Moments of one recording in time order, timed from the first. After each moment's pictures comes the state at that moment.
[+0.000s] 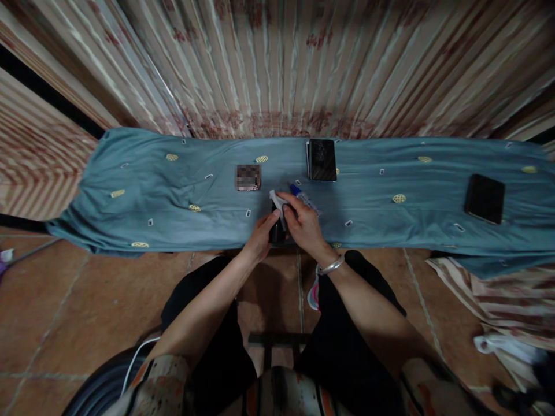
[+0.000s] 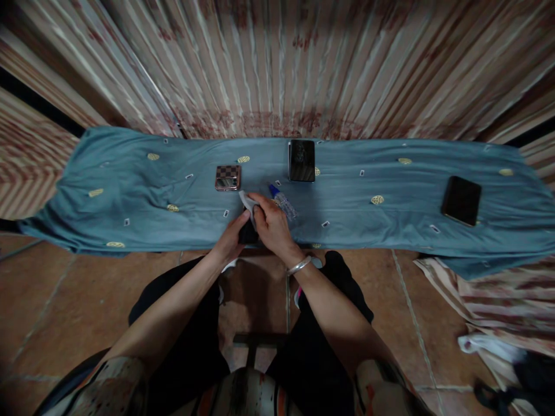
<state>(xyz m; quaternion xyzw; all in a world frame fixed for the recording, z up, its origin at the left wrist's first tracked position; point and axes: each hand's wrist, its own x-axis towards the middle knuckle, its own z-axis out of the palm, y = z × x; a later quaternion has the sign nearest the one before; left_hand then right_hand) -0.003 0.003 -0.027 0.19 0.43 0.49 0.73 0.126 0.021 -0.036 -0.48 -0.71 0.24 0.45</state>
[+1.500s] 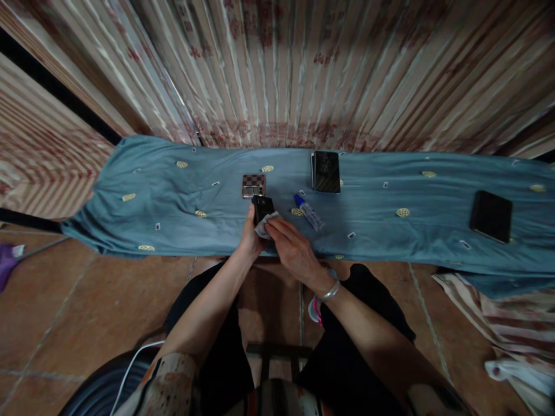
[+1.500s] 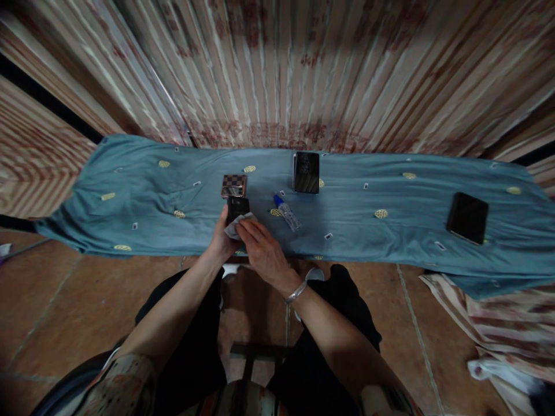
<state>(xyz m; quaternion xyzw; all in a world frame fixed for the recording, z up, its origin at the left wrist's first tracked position) -0.022 0.030 -0.018 0.04 0.42 0.55 0.72 0.109 -0.015 -0.038 -0.40 -0.83 0.15 0.37</state>
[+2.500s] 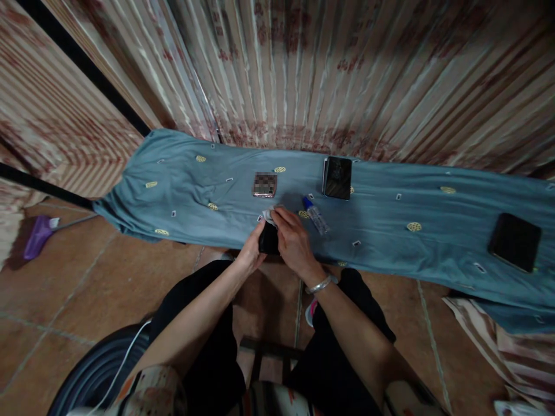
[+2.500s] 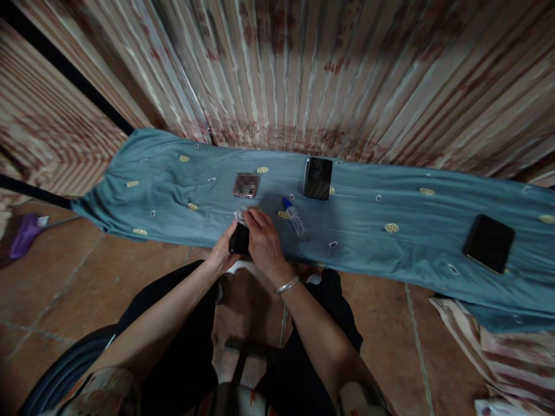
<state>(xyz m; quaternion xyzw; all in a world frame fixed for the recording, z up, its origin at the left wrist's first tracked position) -0.021 -0.010 -0.013 0.06 0.47 0.56 0.68 0.094 0.005 -0.038 -0.43 -0.78 0.21 0.40</state>
